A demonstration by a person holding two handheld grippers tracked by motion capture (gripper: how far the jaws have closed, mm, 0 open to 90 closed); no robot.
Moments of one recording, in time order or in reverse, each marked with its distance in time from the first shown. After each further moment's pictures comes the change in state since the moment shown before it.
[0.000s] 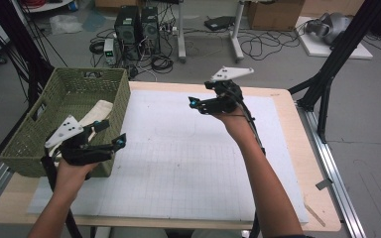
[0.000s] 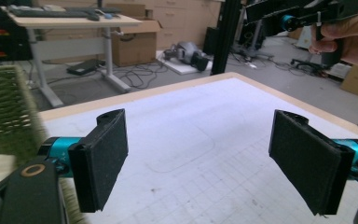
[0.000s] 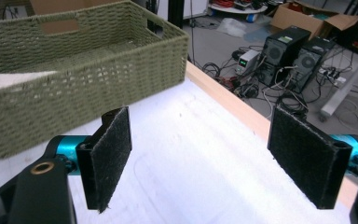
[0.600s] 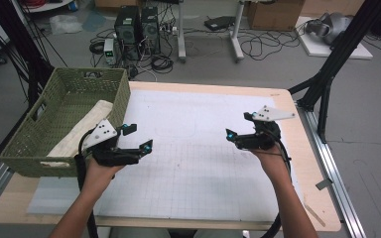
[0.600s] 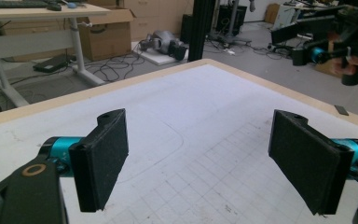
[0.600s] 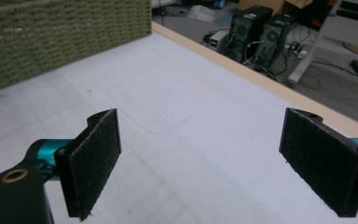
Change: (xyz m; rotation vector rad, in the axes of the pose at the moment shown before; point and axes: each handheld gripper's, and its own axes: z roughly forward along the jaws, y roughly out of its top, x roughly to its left) left arm -0.029 -0.017 0.046 0.037 -0.088 0.036; right arm -0.008 -0.110 -0.076 0.006 -0.122 0.068
